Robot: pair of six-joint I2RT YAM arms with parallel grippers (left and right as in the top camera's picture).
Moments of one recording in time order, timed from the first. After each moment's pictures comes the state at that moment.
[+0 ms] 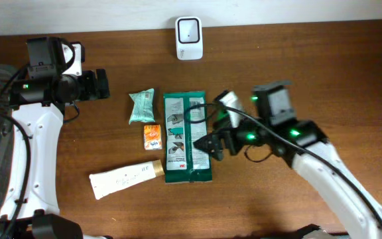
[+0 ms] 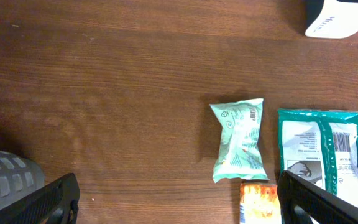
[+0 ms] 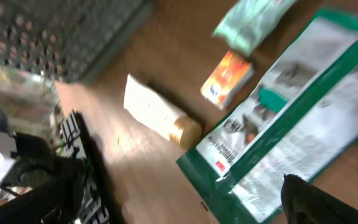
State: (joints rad) left arm 0.10 1.61 1.55 -0.91 0.08 0.01; right arm 0.39 1.36 1.04 -0.58 -0.76 0.02
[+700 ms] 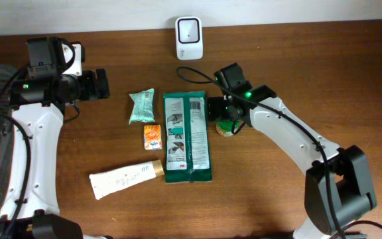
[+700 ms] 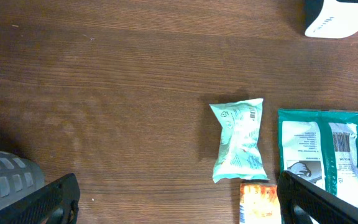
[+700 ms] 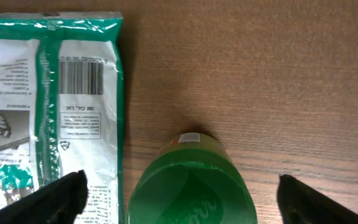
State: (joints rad) left arm 0.10 1.61 1.55 -0.91 0.08 0.01; right arm 0.43 1.81 1.33 -0.70 0.08 0.42
